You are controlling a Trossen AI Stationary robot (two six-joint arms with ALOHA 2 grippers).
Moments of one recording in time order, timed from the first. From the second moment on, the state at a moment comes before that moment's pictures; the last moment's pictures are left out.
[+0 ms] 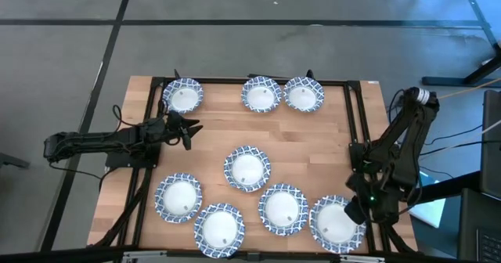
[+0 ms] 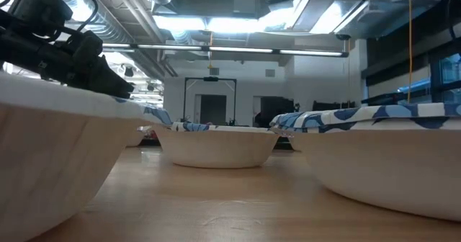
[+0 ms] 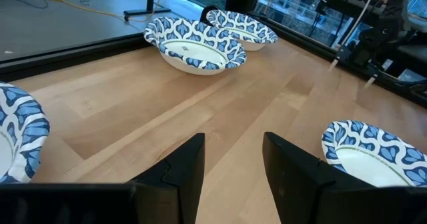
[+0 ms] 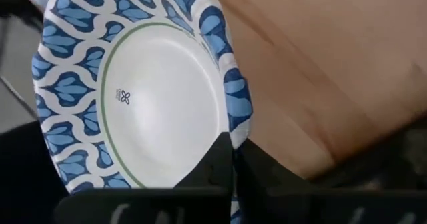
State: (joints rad) left arm 0.23 0.34 0.01 0.05 -0.27 -0.39; right arm 1.16 1.11 0.80 -0.87 0.19 1.99
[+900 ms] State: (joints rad) left arm 0.23 0.34 0.01 0.05 -0.27 -0.39; right arm 0.61 1.33 0.85 -0.55 0.21 1.35
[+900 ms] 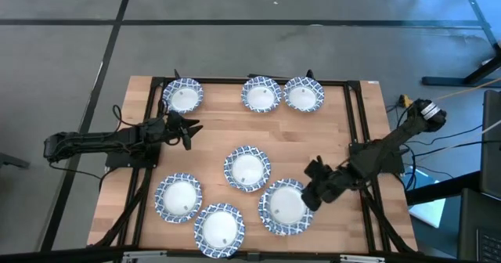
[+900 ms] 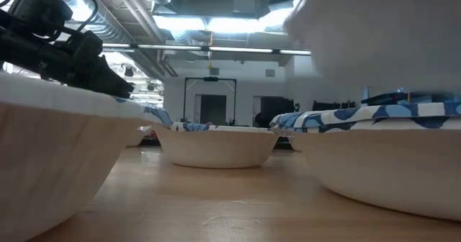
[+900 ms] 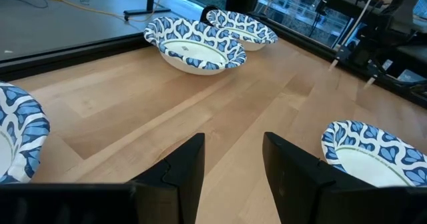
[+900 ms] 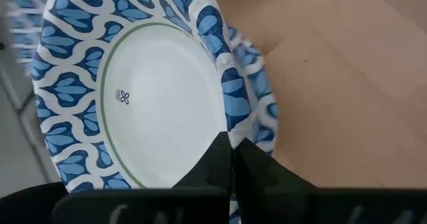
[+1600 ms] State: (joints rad) left arm 0.23 0.34 0.01 0.05 -0.25 -0.38; right arm 0.47 1.47 0.85 -0.39 0.06 1.24
